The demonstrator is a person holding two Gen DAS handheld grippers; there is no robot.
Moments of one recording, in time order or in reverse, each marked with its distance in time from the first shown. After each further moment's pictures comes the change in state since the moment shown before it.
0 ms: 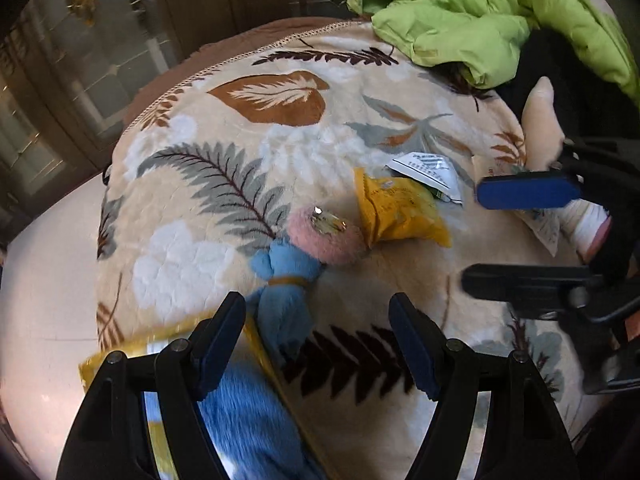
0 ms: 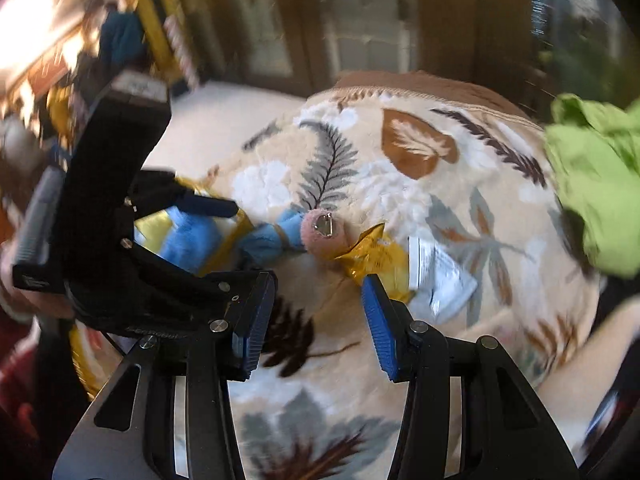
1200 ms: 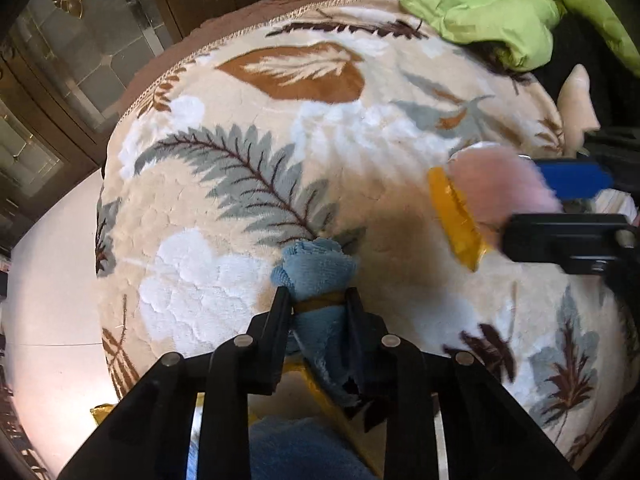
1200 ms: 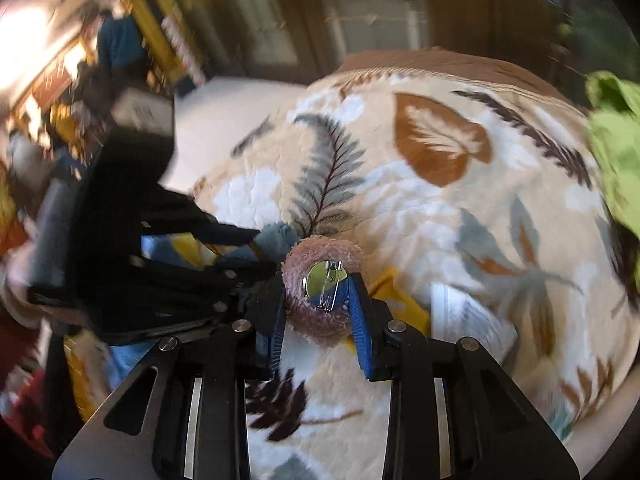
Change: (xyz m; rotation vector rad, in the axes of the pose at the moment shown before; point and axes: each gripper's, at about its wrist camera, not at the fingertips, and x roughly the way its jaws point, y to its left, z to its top) left arm 0.032 0.030 0.012 0.014 0.061 0.009; right arm 0.040 -0.029 0.025 0.115 -0.001 0.096
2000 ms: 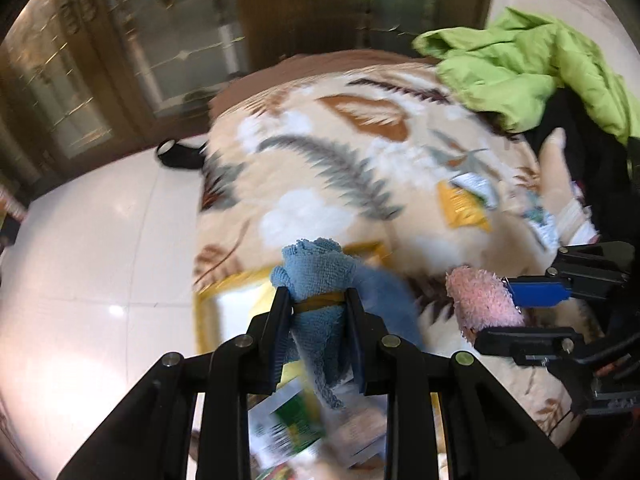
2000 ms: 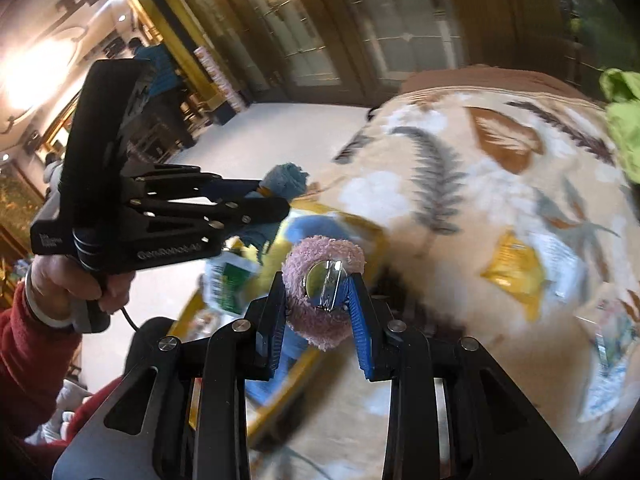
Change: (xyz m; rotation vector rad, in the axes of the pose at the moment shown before) left arm -0.115 0.060 -0.081 -0.185 -0.112 0.053; right arm -0.035 0.115 -0.028 0.024 -0.058 0.155
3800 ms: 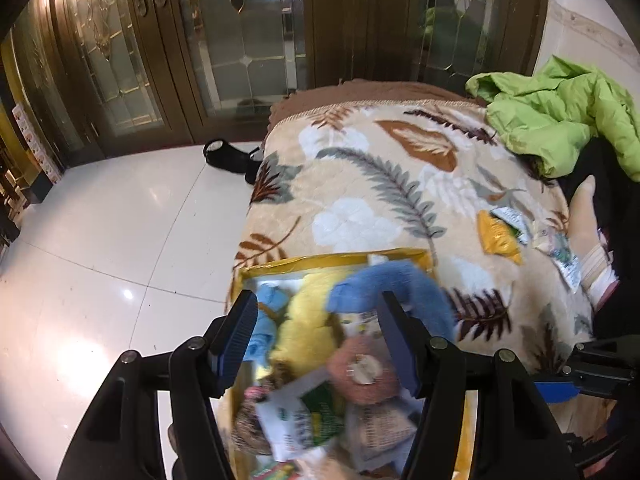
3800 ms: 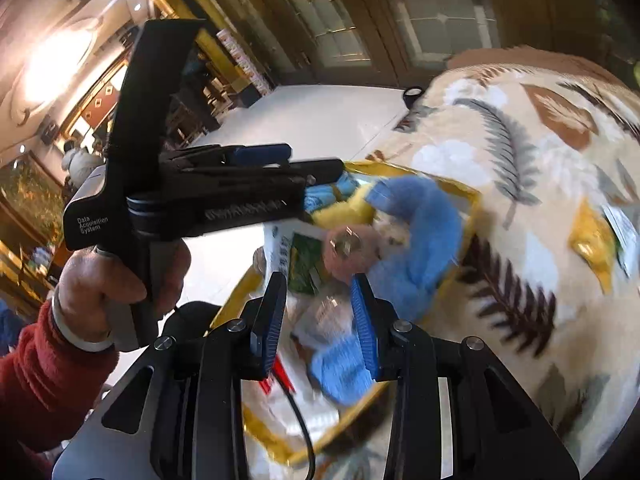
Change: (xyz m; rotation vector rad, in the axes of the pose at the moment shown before) left arm -0.017 0.012 -0.025 -0.157 -0.139 0.088; right arm 0.022 0.058 -0.035 0.005 0.045 0.060
